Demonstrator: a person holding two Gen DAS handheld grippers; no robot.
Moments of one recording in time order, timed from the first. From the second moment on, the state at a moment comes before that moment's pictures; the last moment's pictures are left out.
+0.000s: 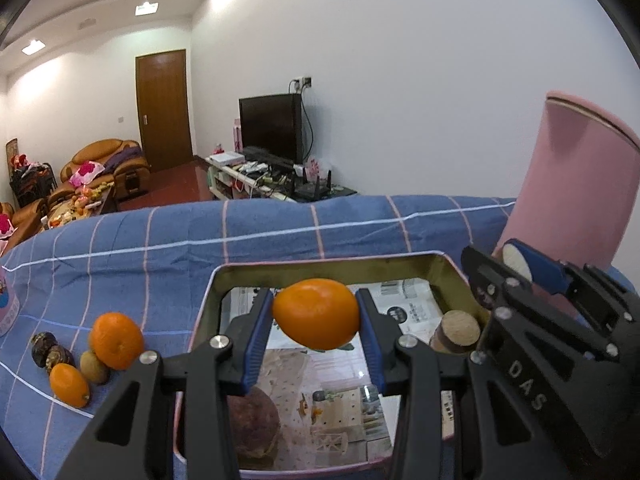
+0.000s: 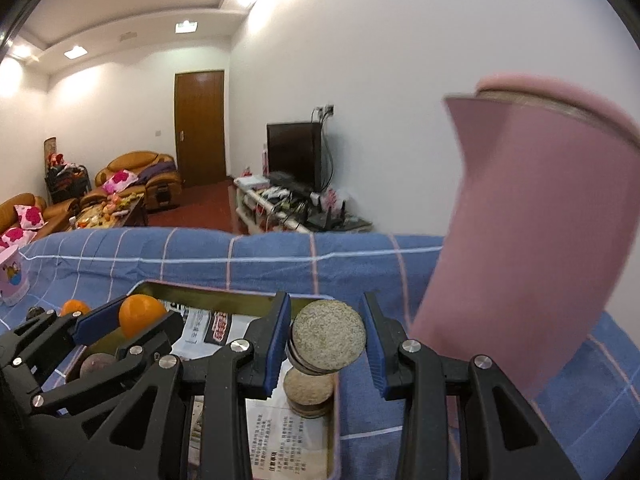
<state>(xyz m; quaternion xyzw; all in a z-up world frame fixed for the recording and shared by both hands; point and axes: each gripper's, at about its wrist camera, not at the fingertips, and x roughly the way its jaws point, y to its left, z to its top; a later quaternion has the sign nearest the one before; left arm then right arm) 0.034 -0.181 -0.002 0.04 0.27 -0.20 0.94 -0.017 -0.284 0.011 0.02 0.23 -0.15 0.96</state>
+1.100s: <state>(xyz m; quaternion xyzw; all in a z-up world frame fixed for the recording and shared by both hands) 0.056 -0.173 -0.012 0.03 0.32 -0.18 0.93 -0.010 -0.295 0.004 0.12 0.24 -0.01 0.96</state>
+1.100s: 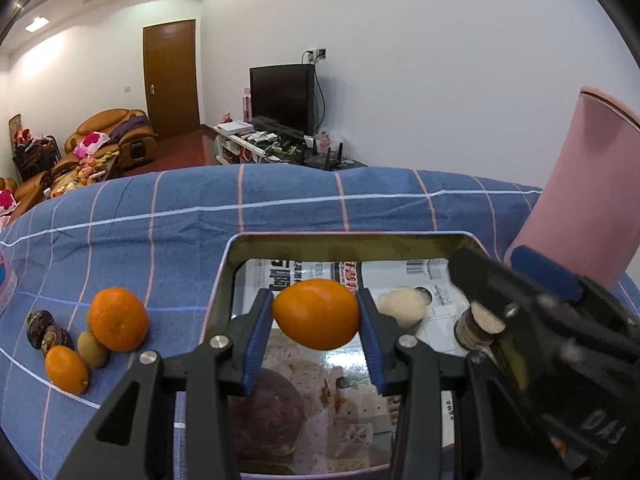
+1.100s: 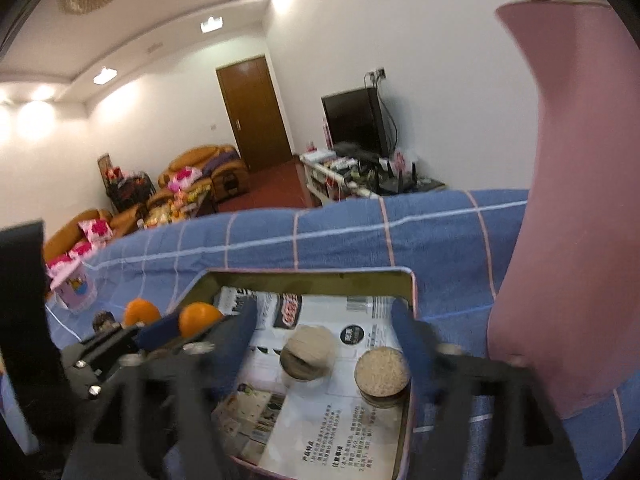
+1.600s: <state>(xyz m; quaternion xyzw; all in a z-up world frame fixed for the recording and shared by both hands) 0.039 -0.178 -0.005 0.06 0.28 -0.15 0.95 -0.020 -0.308 0.010 0.11 0.23 -0.11 0.96</state>
